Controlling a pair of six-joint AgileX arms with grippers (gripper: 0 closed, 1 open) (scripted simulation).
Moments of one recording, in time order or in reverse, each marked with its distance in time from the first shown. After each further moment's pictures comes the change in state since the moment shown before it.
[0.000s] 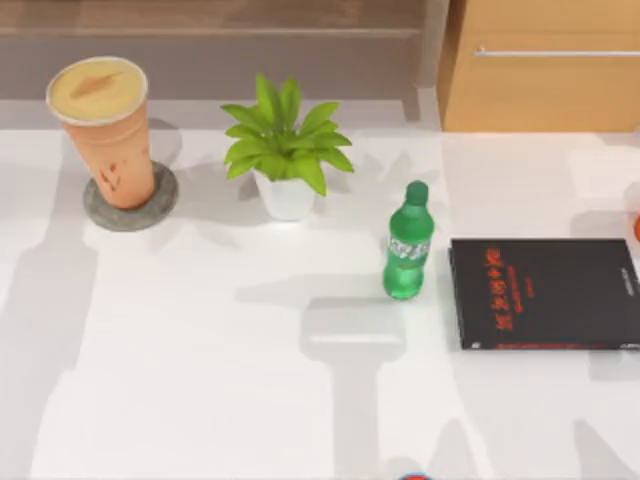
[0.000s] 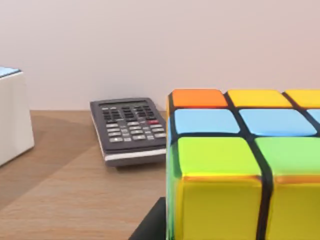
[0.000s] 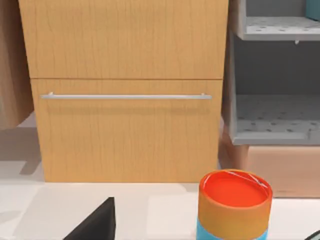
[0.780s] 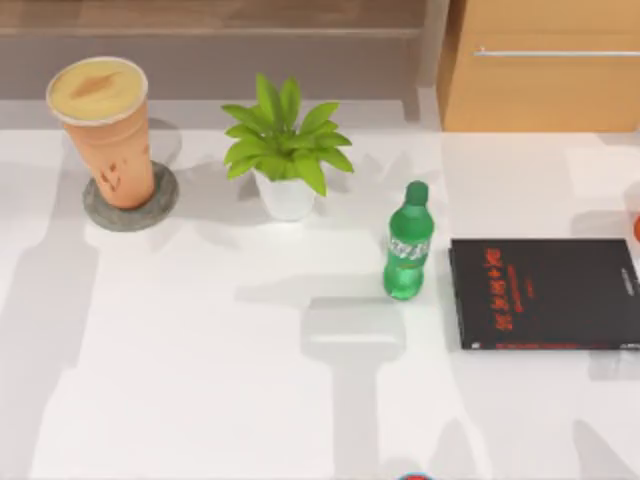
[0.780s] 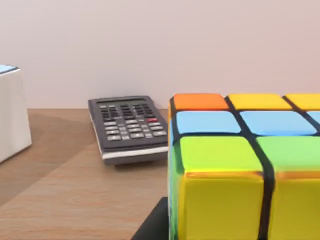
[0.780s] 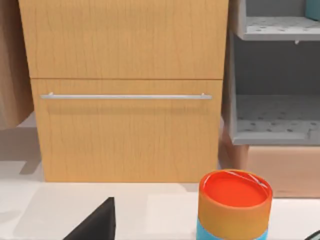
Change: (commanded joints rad) left arm 0.000 0.004 0.001 0.000 -0.001 0.001; right arm 0.000 0.000 0.000 0.000 0.000 0.000
